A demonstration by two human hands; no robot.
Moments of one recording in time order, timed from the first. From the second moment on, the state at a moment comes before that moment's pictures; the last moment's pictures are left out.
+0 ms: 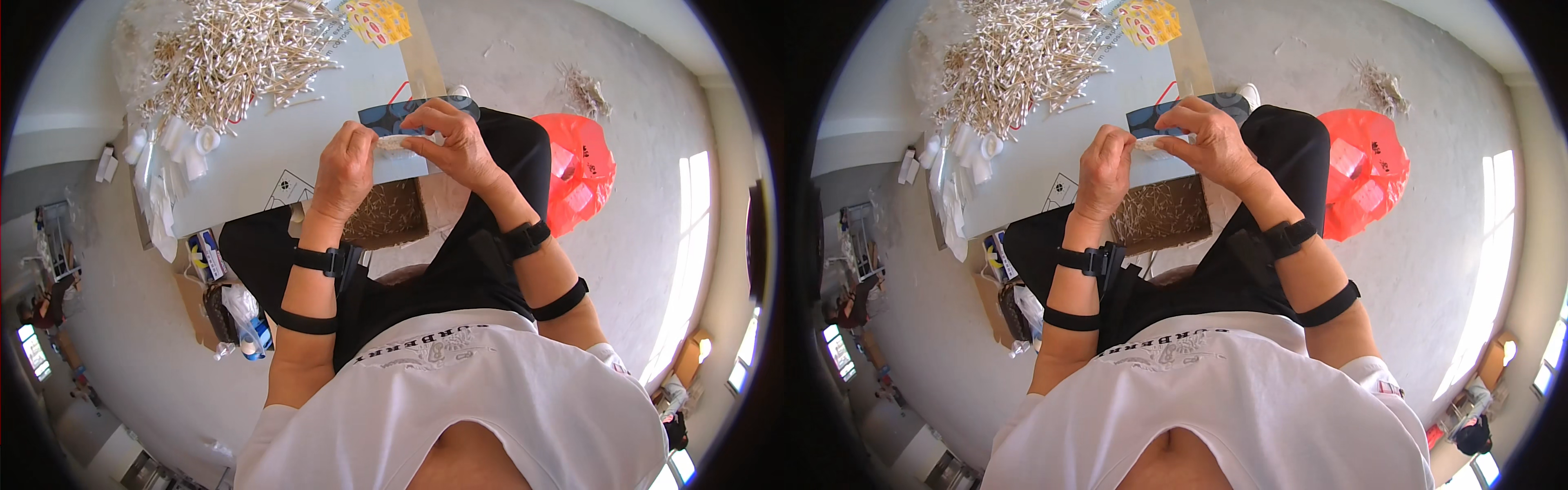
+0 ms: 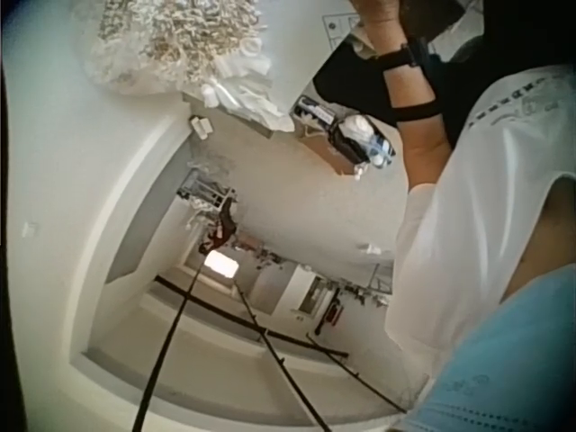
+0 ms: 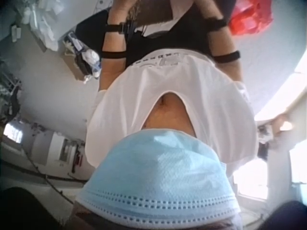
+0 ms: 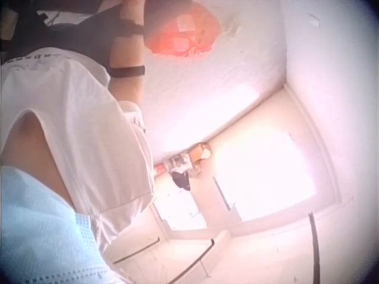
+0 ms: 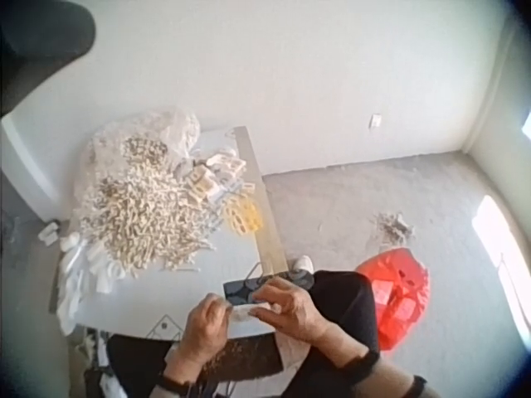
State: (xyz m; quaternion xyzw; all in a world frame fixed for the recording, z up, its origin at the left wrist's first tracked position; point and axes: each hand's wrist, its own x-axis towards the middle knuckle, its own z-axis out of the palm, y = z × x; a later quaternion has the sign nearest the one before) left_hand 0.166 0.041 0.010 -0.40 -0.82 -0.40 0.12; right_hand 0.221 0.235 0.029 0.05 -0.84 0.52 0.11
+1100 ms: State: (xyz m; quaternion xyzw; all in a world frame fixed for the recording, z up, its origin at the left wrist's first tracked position) left_hand 0.195 0.060 -0.003 -0.06 -0.59 -0.78 -0.19; right_hand 0.239 0.215 -0.009 -0.07 -0.73 0.67 0.12
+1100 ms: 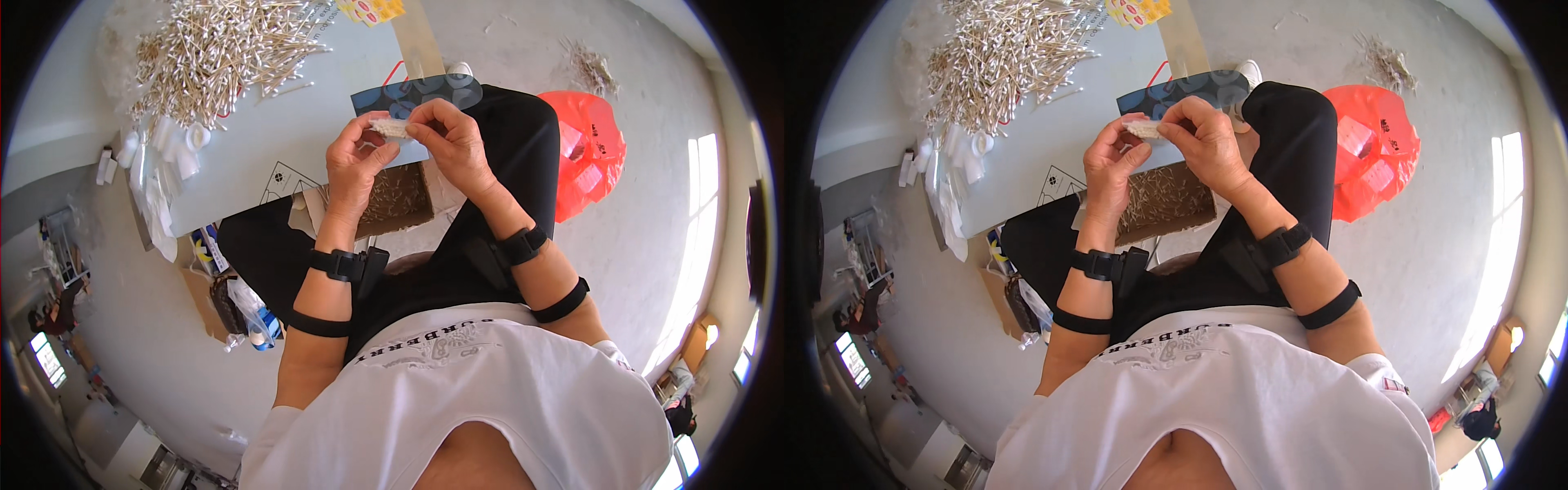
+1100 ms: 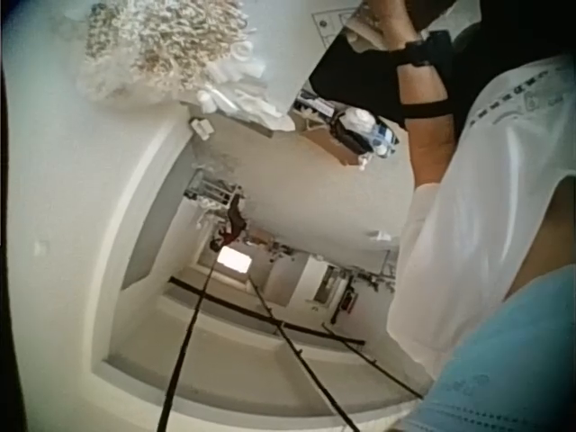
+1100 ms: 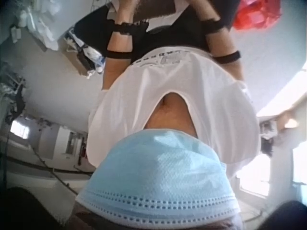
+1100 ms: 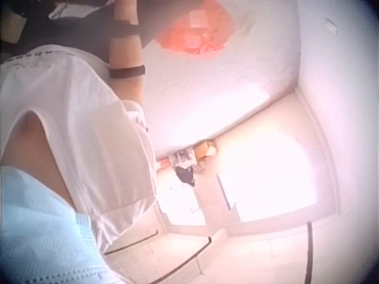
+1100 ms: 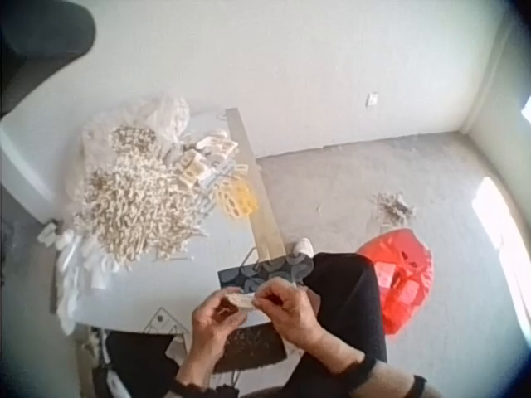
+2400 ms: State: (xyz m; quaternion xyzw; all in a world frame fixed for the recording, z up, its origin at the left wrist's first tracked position) left_hand 0.193 0.043 -0.001 -0.06 -0.62 -0.76 -0.21; right_hand 0.243 0.206 -0.023 -0.06 -0.68 0.72 0.12
